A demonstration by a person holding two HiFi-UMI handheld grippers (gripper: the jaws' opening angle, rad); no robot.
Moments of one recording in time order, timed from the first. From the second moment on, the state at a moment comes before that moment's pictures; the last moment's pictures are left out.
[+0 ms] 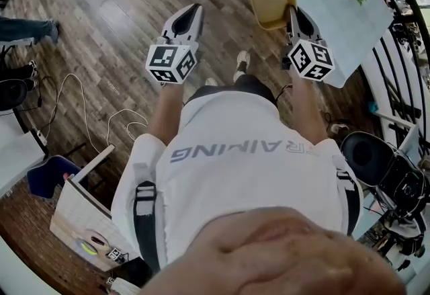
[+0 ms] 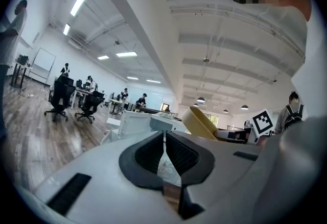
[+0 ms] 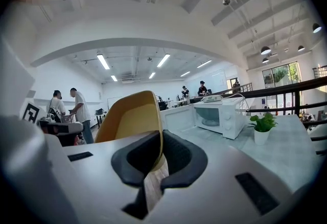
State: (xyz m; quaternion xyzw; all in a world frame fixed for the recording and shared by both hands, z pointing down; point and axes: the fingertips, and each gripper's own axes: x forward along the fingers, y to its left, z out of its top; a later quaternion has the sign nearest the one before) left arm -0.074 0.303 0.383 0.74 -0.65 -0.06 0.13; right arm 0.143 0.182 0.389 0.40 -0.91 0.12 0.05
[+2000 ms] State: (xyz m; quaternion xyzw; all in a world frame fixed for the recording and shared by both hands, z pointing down) left arm -0.064 -0.120 0.395 0.79 -0.60 0.00 0.12; right arm 0.155 -0.207 0.432 0.46 -0.87 0.16 0.04
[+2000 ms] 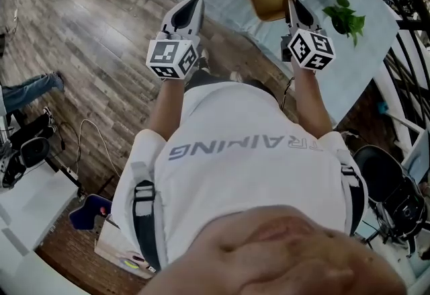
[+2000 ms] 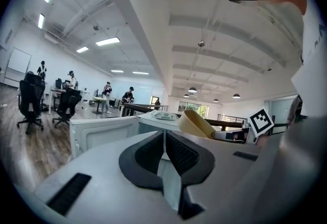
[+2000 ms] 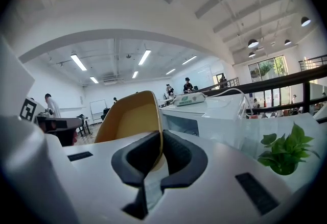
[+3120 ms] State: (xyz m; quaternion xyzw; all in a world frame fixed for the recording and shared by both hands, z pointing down) left arm -0.145 -0.260 0.435 0.88 -0.45 0.01 0.15; right arm 0.070 -0.290 0.488 0.60 -0.77 0.22 0.07
